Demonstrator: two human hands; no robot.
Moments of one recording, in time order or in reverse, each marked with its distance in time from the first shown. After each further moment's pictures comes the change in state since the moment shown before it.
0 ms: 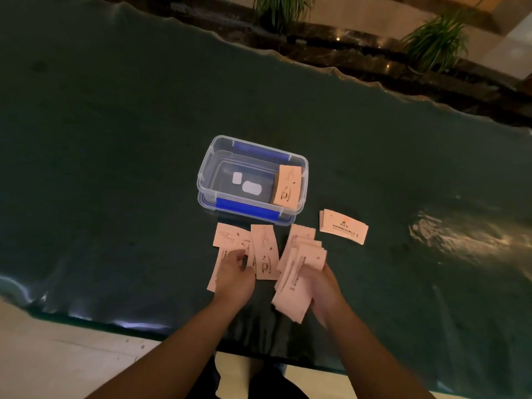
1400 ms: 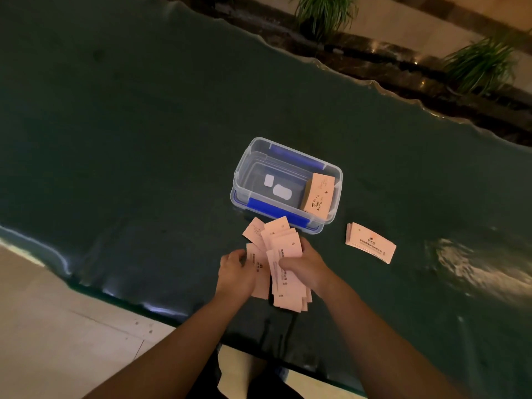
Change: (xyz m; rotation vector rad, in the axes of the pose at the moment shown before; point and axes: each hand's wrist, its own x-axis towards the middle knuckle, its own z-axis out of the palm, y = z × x) left_hand 0.013 -0.015 -0.042 0.074 0.092 -0.031; right_hand 0.022 -0.042 0.079 -0.711 -0.245 -0.066
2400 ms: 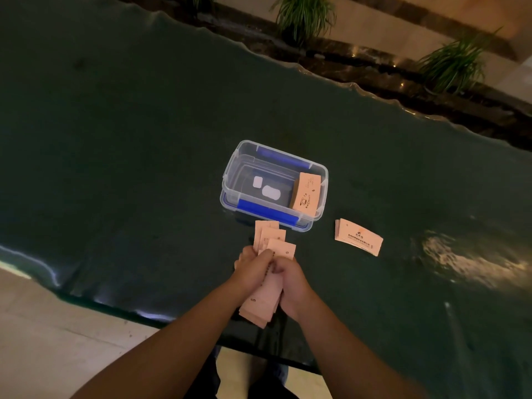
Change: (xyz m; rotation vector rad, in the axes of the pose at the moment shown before) left_hand -0.006 0.031 0.015 -0.148 -0.310 -0.055; right_hand -0.024 0.022 0.049 0.845 0.053 0.067
